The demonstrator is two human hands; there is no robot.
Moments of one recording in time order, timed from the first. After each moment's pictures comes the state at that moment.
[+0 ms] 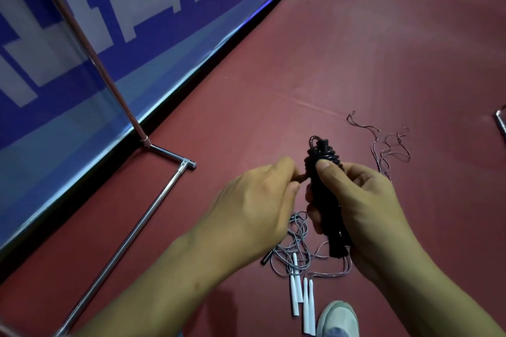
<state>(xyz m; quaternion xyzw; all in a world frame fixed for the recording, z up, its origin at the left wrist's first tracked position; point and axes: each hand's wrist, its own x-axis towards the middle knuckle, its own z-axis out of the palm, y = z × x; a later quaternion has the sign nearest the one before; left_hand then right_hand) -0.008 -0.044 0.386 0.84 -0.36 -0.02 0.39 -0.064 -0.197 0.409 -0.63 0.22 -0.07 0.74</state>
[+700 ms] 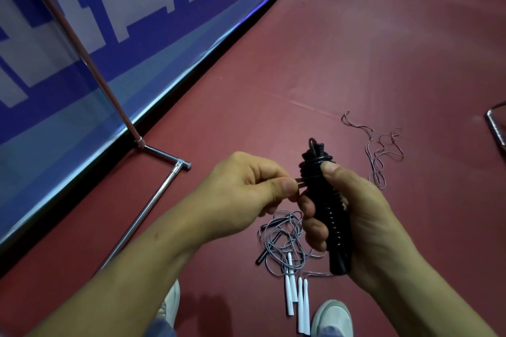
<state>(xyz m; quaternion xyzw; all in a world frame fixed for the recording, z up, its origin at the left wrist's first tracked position) 0.014 -0.041 0.396 0.72 -0.27 -0.27 0.59 -0.077 -0.195 0.423 -0.53 0.20 0.04 0.82</state>
